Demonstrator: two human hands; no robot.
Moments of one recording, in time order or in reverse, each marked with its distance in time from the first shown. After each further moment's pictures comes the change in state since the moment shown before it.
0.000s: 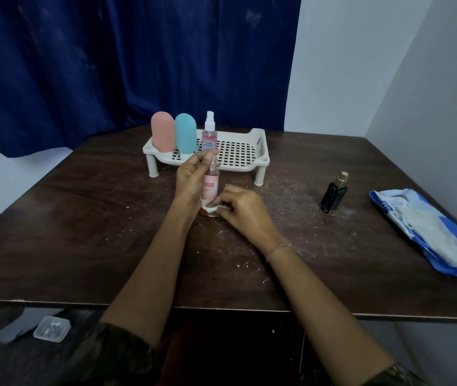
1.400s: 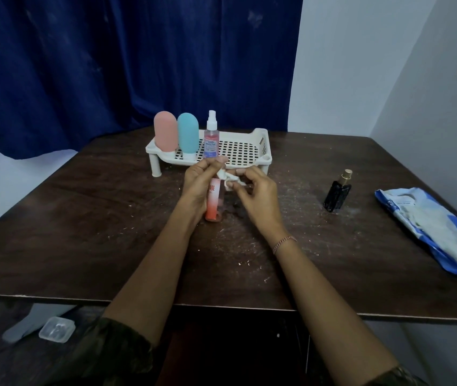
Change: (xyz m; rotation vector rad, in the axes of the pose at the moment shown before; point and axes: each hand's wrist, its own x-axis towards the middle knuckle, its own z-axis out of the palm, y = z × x) left_hand -0.013 0.003 0.009 -0.071 -0.043 -0.165; right_hand 0.009 0.004 -0.010 0.242 0.311 0.210
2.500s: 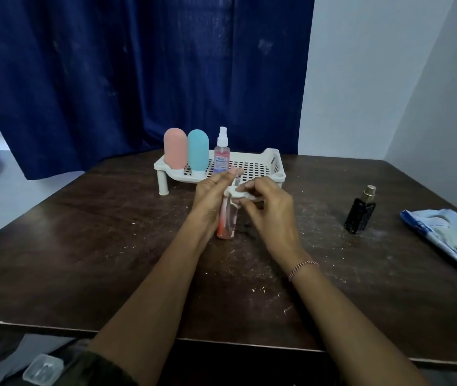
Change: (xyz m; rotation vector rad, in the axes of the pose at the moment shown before) left_hand 0.007 -0.007 0.000 -0.016 -0.044 0.022; right_hand -0.004 -0.008 0.002 -0.119 0.061 -0.189
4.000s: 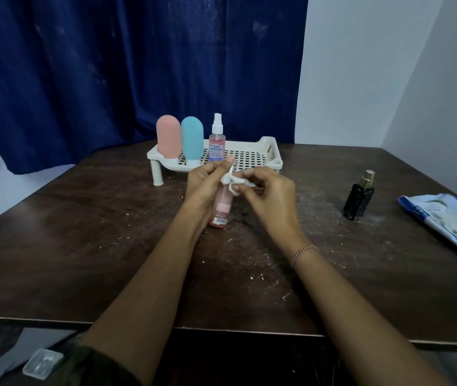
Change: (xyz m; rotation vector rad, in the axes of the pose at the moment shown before) left_hand 0.006 -0.004 -0.005 0.067 0.034 0.048; right_hand 0.002 0.008 0.001 0.050 0.006 0.126
